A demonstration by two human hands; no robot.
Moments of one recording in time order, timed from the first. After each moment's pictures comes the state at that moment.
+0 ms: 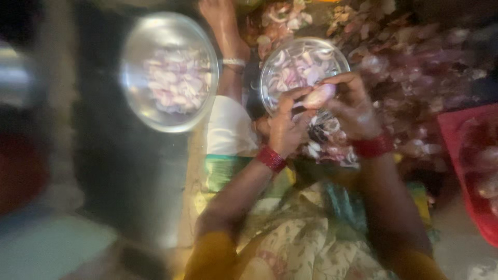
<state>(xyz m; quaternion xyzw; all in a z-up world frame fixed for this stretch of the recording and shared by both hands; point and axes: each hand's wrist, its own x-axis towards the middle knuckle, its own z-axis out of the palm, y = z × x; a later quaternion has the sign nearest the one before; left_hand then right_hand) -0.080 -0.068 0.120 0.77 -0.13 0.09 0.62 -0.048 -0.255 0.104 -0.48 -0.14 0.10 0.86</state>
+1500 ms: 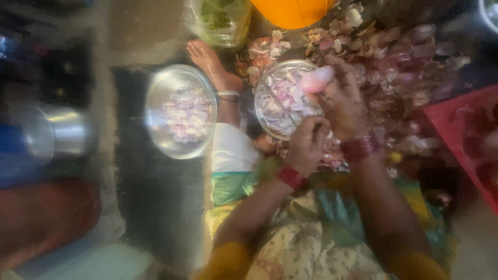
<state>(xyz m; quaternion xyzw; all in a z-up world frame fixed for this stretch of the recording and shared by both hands) -0.109 -0.158 0.146 0.83 -0.12 0.04 0.54 -0.049 -0.280 0.160 -0.41 0.06 -0.02 0.91</state>
